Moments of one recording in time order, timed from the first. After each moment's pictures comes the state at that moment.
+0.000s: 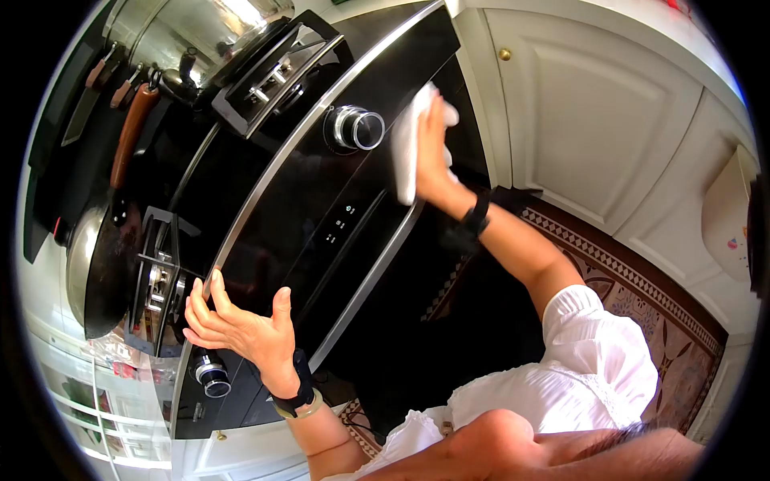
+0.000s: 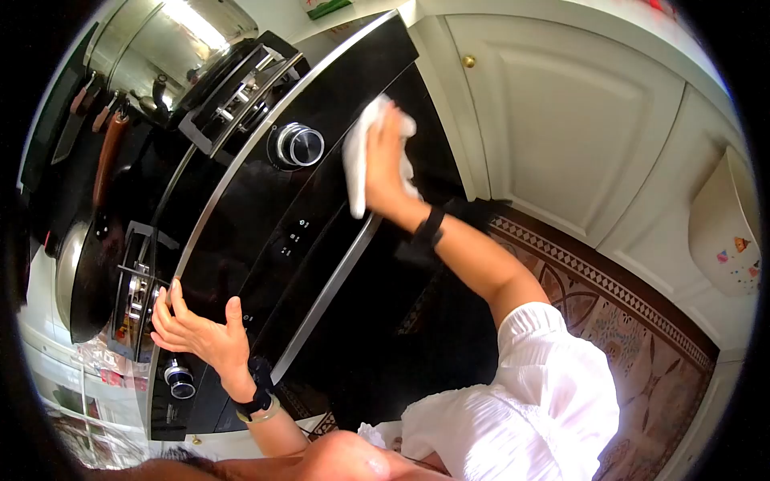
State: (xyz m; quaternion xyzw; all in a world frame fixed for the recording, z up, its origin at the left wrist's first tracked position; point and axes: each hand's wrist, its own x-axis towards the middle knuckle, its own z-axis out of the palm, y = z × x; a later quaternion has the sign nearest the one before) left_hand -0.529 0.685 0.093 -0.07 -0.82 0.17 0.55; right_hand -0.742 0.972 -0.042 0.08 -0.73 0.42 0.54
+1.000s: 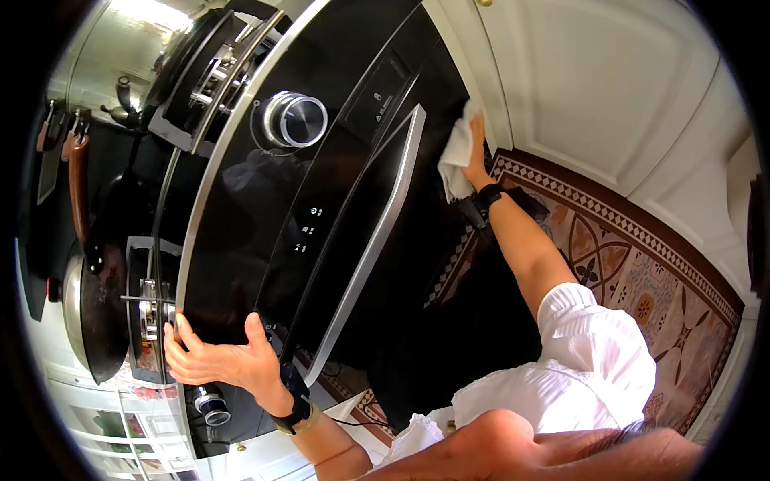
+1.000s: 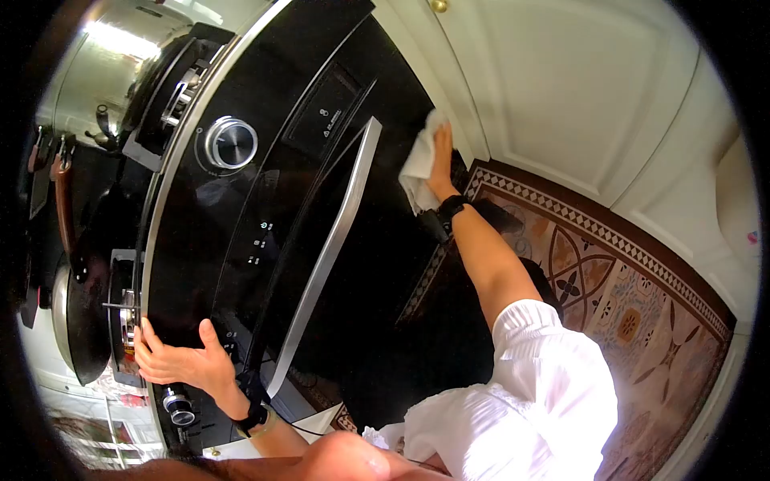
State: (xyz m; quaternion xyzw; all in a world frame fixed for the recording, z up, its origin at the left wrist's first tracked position) left_hand -0.538 0.681 0.090 -0.08 -0.78 0.24 0.58; right_hand -0.794 1.035 -0.291 -0.09 -0.75 0.41 0.51
